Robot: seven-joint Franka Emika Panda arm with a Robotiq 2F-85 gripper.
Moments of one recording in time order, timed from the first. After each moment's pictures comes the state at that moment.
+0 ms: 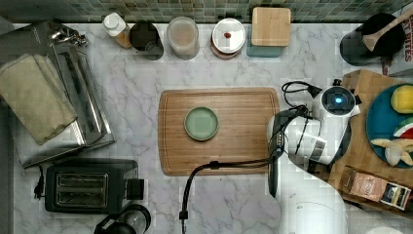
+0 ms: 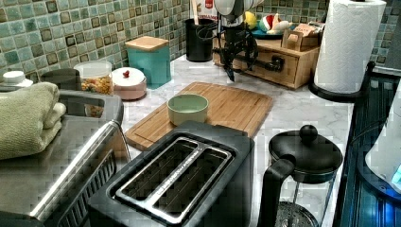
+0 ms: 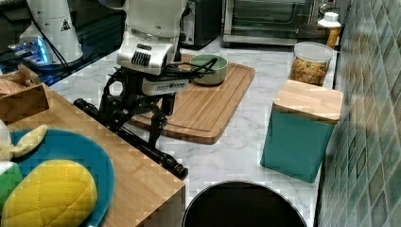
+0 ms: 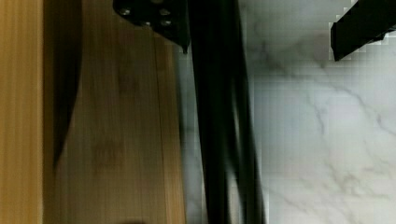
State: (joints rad) arm -0.25 0.49 -0.23 -1.98 -0.19 0.82 -0.67
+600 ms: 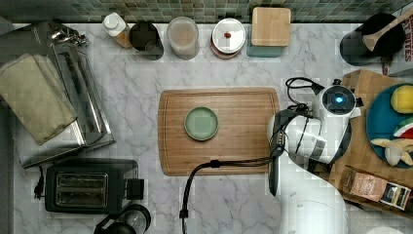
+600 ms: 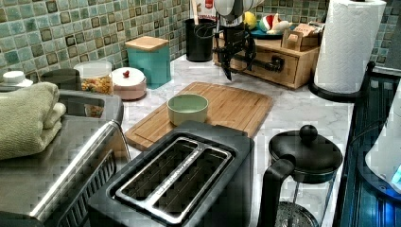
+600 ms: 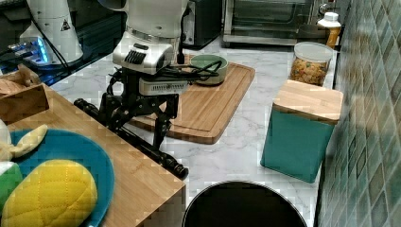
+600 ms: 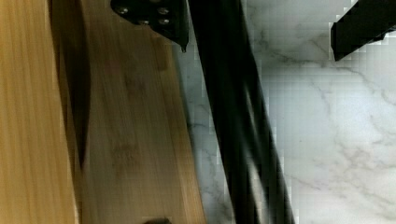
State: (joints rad) arm -0.26 0.50 -0.23 -1.98 -0.18 0.87 -0.57
